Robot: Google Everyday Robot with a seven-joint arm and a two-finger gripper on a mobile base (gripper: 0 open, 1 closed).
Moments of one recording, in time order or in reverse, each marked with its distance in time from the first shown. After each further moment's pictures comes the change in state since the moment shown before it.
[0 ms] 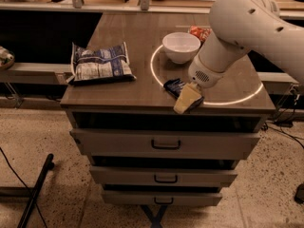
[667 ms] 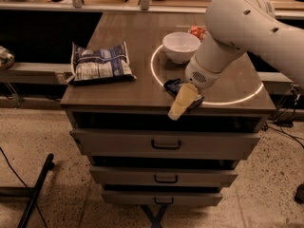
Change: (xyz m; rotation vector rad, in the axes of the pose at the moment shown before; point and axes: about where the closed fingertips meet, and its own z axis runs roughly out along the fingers) arm -0.007 0.004 0.002 0.003 -0.002 -0.028
